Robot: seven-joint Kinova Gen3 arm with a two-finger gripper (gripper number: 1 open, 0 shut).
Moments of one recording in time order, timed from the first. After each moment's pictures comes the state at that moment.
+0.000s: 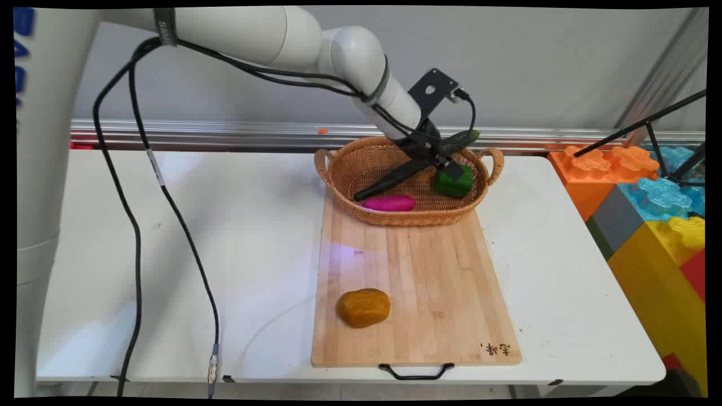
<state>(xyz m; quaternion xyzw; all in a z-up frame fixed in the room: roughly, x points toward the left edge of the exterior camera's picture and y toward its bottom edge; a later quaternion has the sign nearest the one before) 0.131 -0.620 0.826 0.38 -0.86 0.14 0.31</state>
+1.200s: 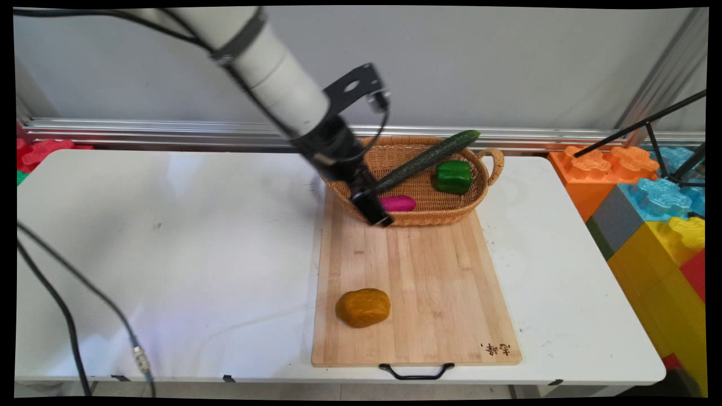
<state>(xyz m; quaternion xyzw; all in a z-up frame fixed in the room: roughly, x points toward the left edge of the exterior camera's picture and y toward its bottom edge) 0.225 -0.459 0.919 0.25 -0.93 0.05 0.26</state>
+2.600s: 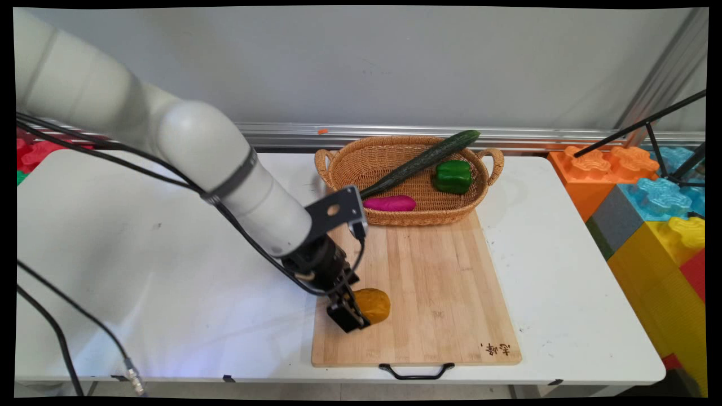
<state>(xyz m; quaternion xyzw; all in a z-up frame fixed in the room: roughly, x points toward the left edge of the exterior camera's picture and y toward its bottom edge) 0.214 -0.377 0.799 0.25 -0.94 -0.01 0.24</state>
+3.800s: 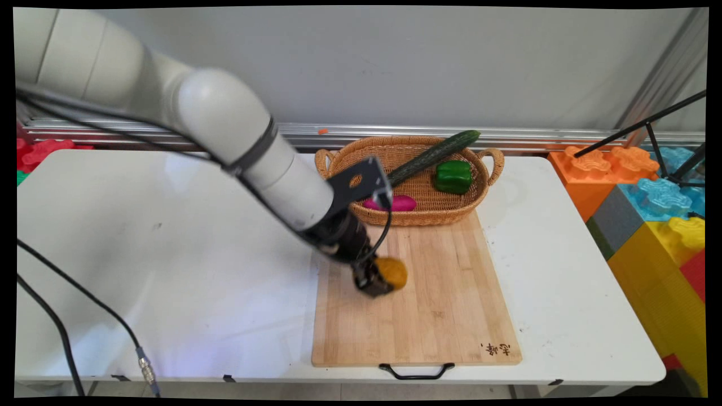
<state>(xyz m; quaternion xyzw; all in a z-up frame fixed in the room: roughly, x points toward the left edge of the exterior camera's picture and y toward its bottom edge) 0.193 -0.402 0.838 0.26 -0.93 0.02 0.25</state>
